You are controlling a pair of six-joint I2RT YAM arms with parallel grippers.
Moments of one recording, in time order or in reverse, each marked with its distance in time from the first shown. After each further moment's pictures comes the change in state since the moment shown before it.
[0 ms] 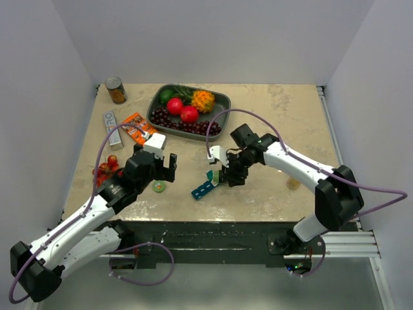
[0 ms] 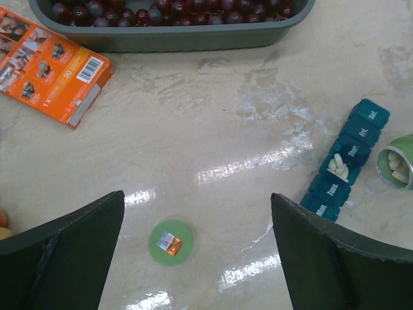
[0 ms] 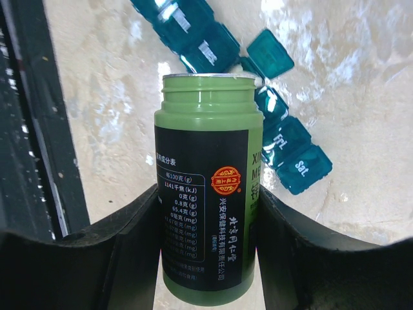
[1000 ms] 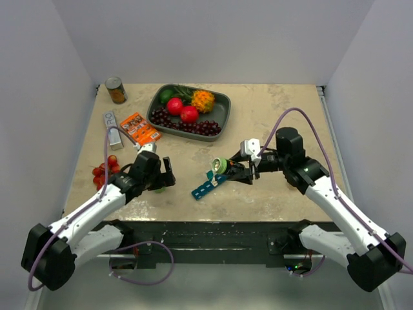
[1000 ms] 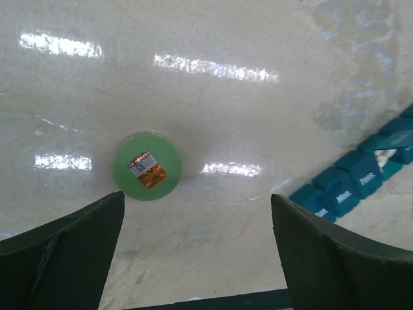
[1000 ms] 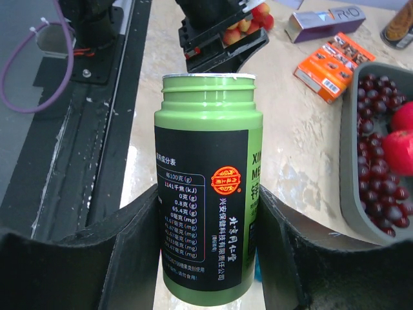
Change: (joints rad) left arm 0.142 0.148 -0.074 -0.135 0.161 -0.491; right arm -0.127 -0.561 -0.251 0.465 -0.525 0.222
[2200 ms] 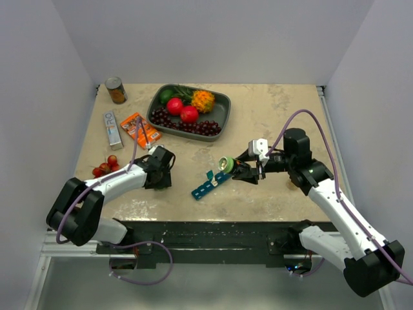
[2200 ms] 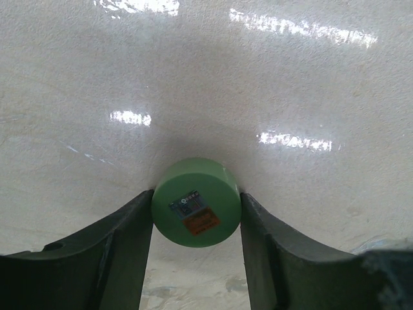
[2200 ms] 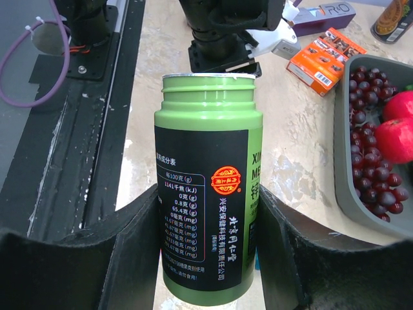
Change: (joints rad) left arm 0.002 0.430 0.088 0.012 -0.127 0.063; right arm -0.113 -0.048 -0.049 -0.018 -0.076 -0.032
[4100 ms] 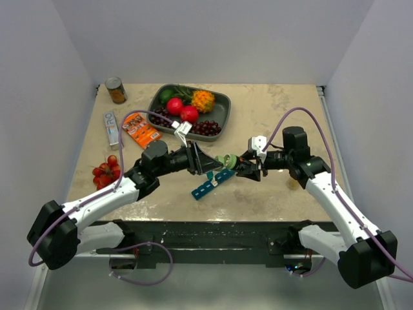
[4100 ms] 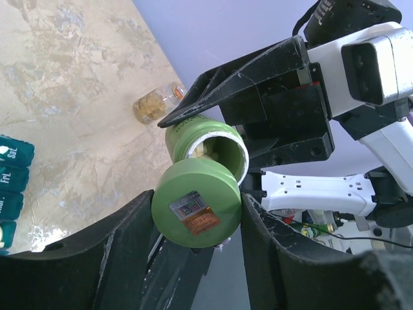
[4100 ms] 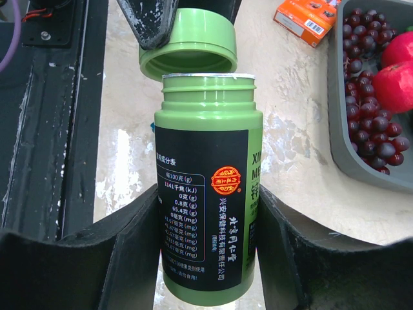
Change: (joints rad) left arm -0.197 -0.241 -0.013 0.883 0.760 -0.296; right arm -0.077 0.079 -0.003 -0.078 0.037 -0.108
